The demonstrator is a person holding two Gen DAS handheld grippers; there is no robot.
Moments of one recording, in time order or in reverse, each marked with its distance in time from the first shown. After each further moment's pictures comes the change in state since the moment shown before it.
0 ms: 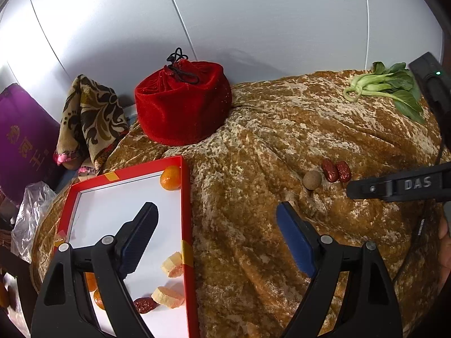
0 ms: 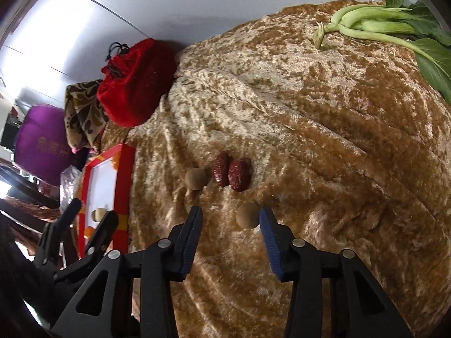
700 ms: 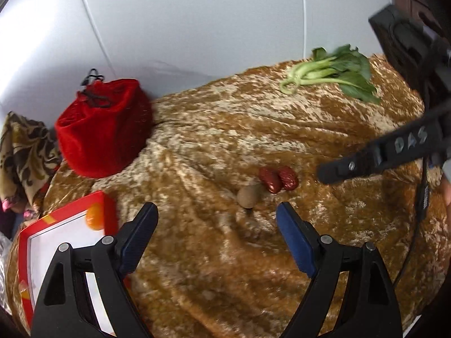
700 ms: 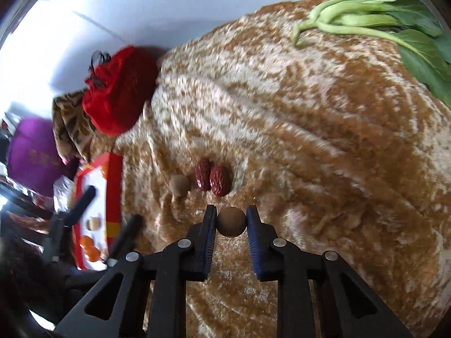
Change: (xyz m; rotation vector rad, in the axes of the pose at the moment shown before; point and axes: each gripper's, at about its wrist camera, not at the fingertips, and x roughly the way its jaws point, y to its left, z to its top) left arm 0.028 -0.048 0.011 0.187 -0.050 -0.270; right arm -0.016 -0.019 0.009 0.090 -0.018 0.006
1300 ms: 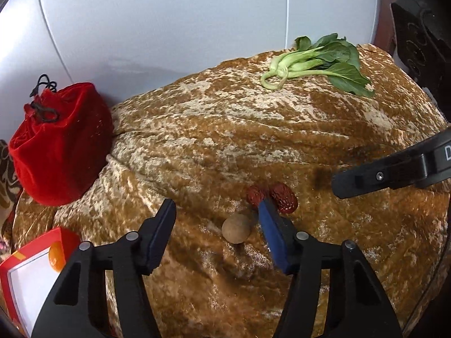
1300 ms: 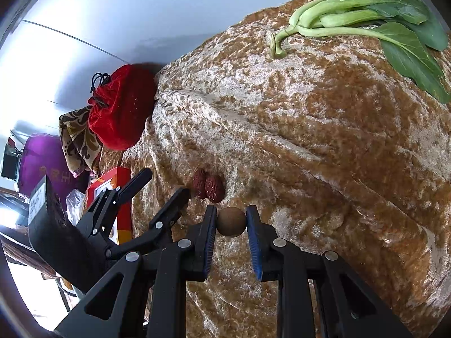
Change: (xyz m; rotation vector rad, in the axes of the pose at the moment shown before) left arm 0.045 -0.001 0.019 0.070 0.010 -0.150; right arm -0.011 -0.012 0.004 0.043 0.002 0.028
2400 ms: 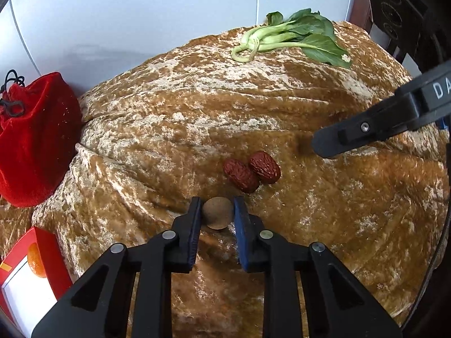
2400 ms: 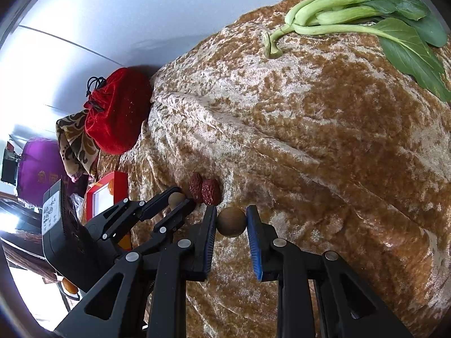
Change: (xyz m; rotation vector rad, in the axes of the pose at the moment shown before) left arm 0.012 -0.009 -0.008 0.077 0.078 -0.101; right arm 0.001 -0.001 0.002 0.014 -0.017 0.001
